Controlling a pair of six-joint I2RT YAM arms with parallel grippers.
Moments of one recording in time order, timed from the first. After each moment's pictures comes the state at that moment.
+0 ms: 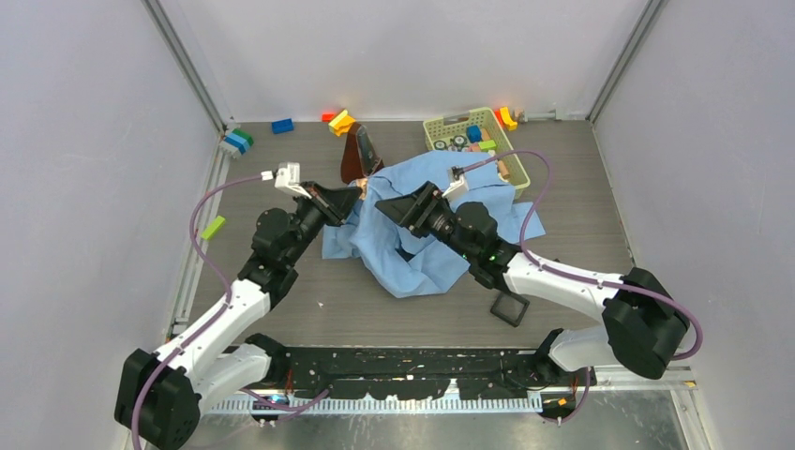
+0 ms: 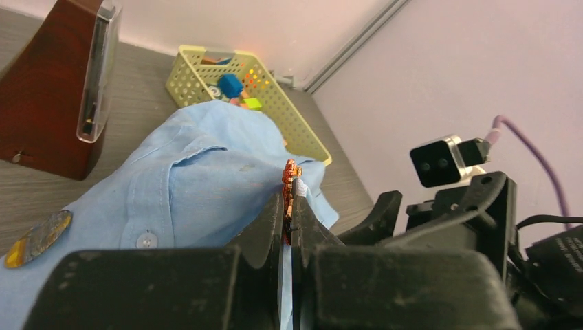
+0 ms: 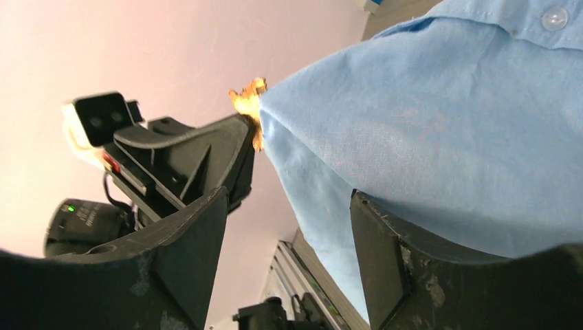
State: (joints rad) left arm -0.45 0.96 0.57 0.48 0.10 -0.69; right arm 0.83 1.33 0.73 0.58 0.01 1.08
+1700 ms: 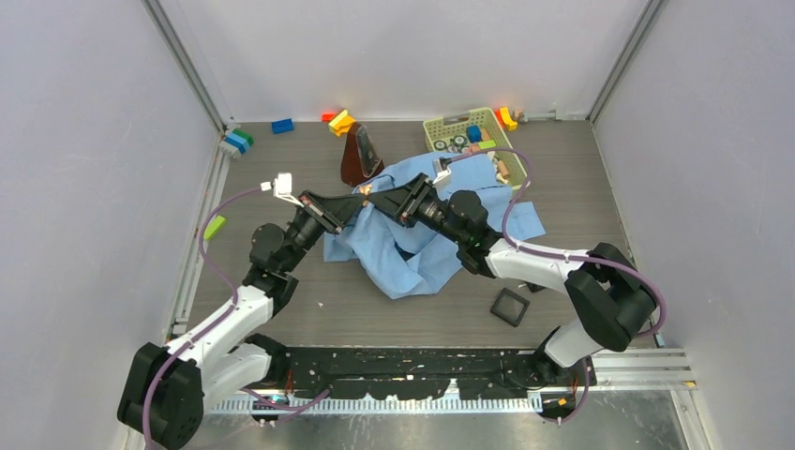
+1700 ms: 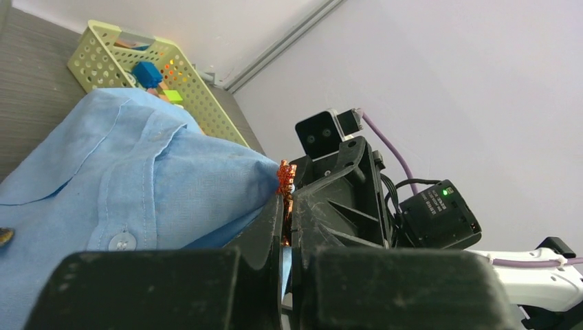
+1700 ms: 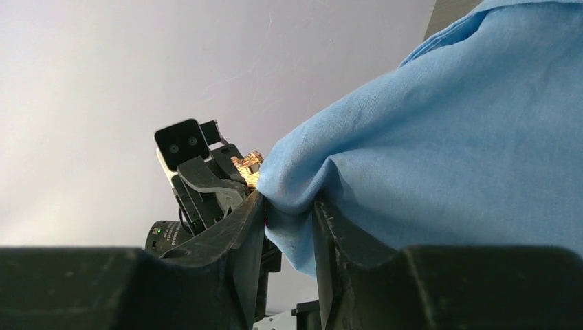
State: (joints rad) left arm -0.42 0.97 0.42 0.80 0.25 -0.98; right arm 0.77 1.52 0.80 0.83 -0.19 1.31
